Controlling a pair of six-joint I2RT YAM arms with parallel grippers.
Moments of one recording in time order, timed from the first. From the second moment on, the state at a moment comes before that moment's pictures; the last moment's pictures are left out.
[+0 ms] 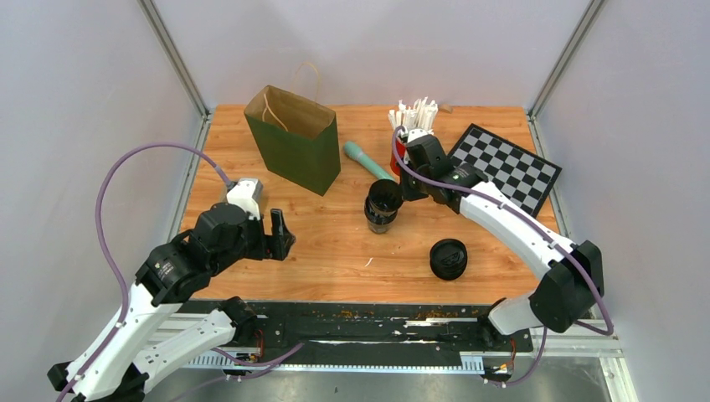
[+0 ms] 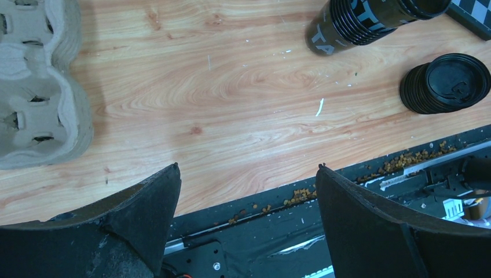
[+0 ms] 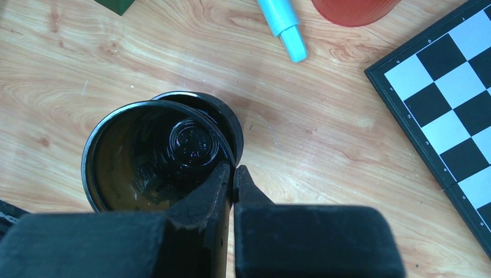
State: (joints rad) left arm -0.73 0.66 1.06 -1.04 -0.22 -0.51; right arm 0.62 1.43 1.27 -0.63 0.10 0.30
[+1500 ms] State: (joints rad) left arm -0.73 0.71 1.02 -1.00 -0.22 -0.51; right arm 0.62 1.60 1.34 -0.60 0.09 0.18
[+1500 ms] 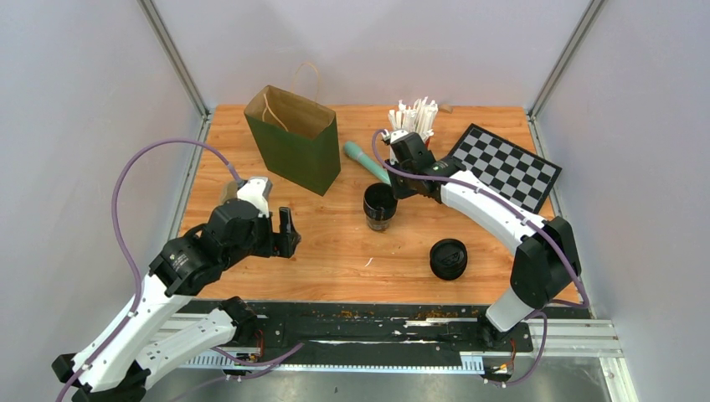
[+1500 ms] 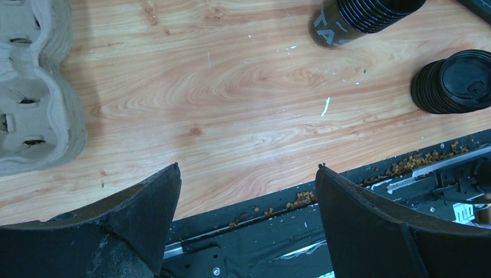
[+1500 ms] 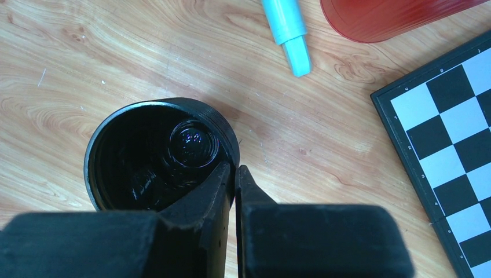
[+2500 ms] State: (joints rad) left arm -0.73 0.72 1.02 -0.98 -0.21 -0.51; right arm 0.62 1.54 1.34 -0.59 0.09 0.18
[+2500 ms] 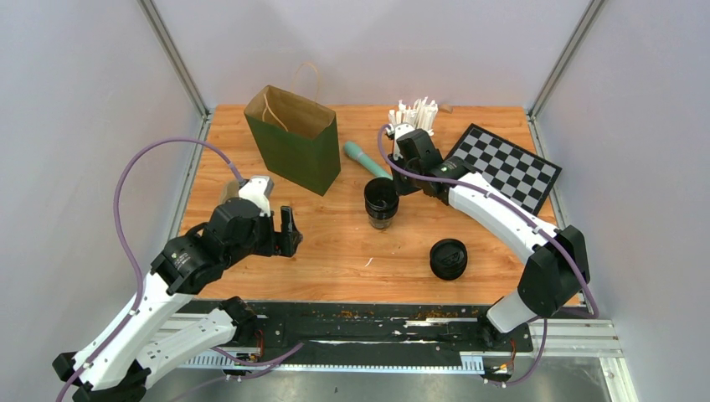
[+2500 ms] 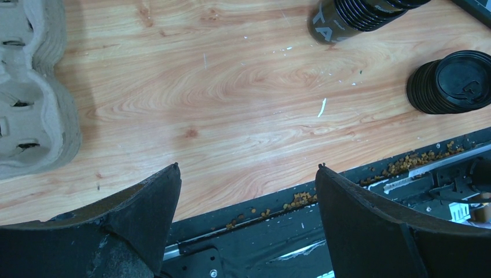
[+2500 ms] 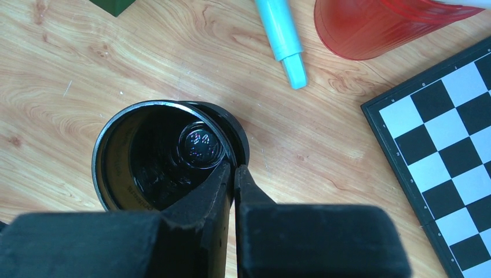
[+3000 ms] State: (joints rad) left arm -0.73 0.73 1.02 -0.98 -0.20 -0.51; right arm 0.62 1.54 1.34 -0.59 0.07 0.15
